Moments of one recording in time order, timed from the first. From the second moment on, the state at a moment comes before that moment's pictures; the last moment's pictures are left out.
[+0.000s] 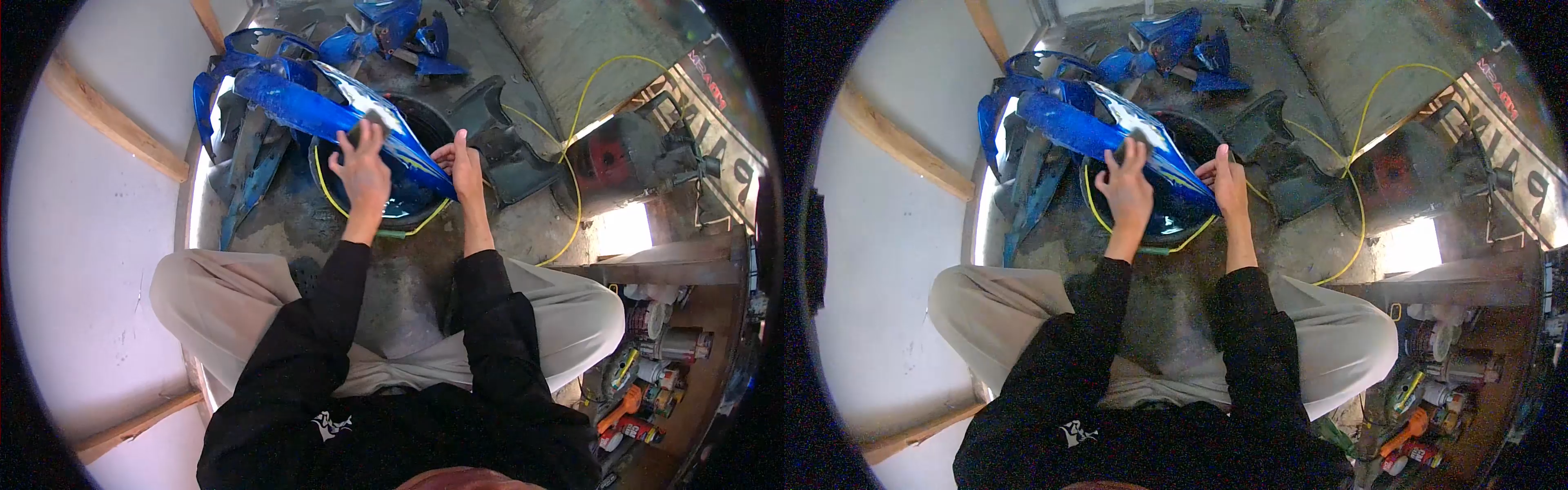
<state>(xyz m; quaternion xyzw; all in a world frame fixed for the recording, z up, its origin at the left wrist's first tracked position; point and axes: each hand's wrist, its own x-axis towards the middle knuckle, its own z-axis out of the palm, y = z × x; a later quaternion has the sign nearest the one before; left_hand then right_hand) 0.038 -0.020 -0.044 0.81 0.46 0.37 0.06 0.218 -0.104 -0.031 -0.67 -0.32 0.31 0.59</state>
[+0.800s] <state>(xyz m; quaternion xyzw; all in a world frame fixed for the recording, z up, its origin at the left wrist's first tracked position) 0.043 -0.056 -0.037 0.79 0.42 0.40 0.19 0.222 -0.097 -0.034 -0.68 -0.33 0.30 0.58</state>
